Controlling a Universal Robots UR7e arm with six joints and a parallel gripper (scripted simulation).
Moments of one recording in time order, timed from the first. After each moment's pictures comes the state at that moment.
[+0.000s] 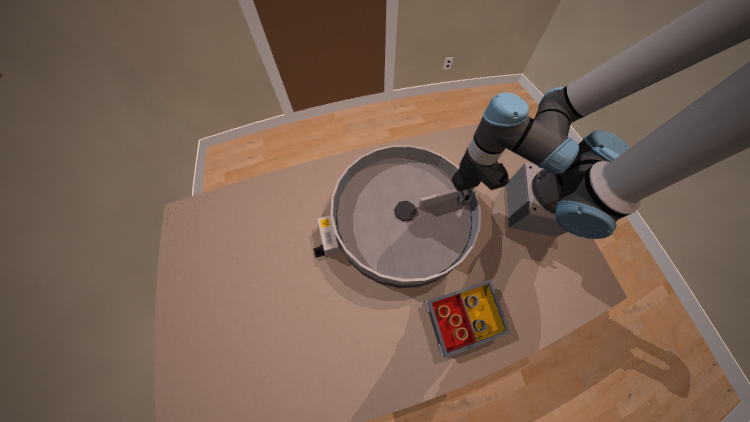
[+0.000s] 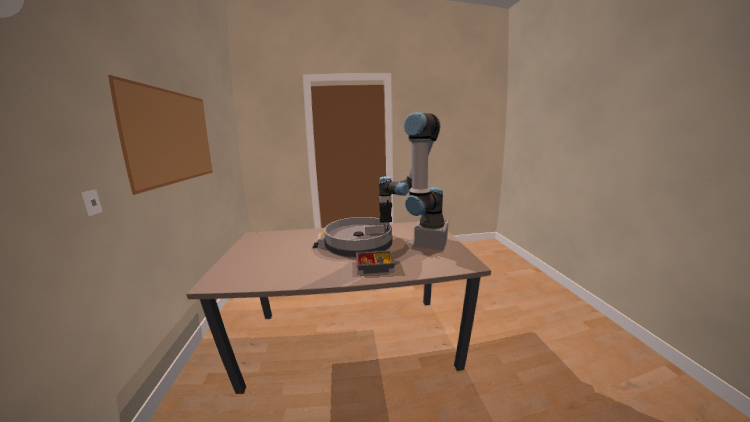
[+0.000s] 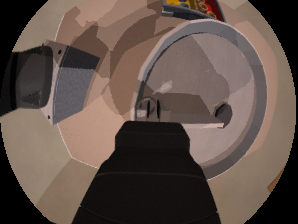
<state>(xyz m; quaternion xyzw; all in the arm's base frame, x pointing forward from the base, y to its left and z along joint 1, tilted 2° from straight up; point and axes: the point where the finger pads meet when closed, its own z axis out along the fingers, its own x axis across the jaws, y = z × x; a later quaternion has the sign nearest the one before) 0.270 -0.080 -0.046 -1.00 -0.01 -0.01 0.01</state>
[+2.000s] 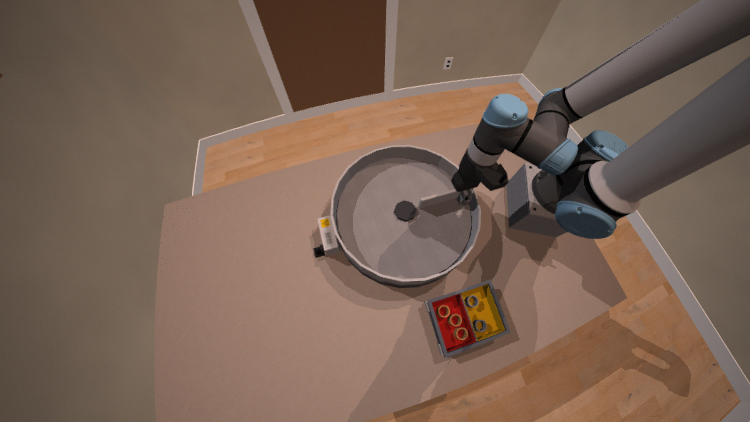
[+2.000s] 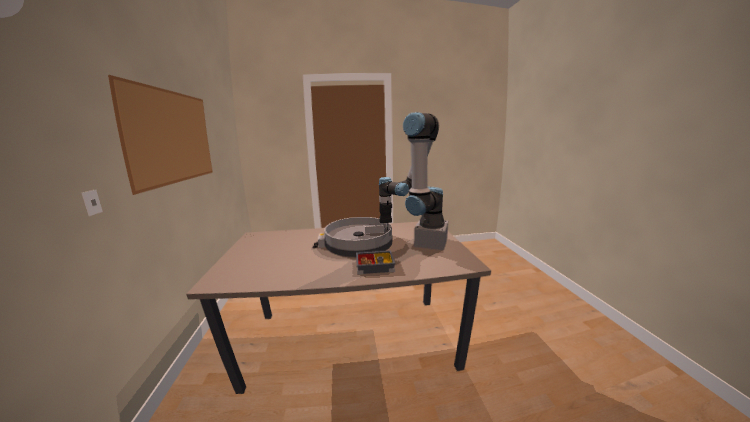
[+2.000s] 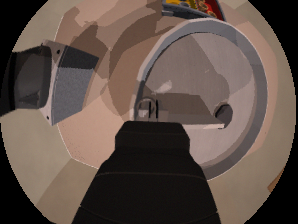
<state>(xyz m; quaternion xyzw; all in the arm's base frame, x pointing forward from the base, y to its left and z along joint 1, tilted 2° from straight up) 0.271 -0.080 -0.049 -1.00 -0.01 -0.01 0.01</state>
